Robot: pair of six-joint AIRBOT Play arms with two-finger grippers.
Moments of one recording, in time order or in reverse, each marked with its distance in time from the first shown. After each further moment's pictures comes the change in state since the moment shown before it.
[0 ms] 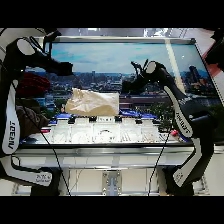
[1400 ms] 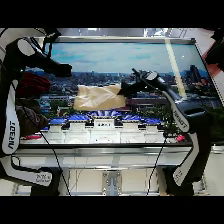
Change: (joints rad) left arm 0.001 0.000 0.000 0.033 -0.026 0.018; right arm -0.101 -0.040 -0.086 0.301 -0.132 -0.103
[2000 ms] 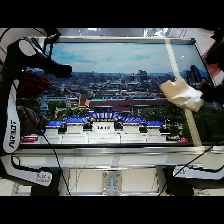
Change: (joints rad) left arm 0.000 -0.015 0.000 0.004 0.000 -0.006; right arm -0.682 0.503 -0.264 -0.712 0.111 0.194
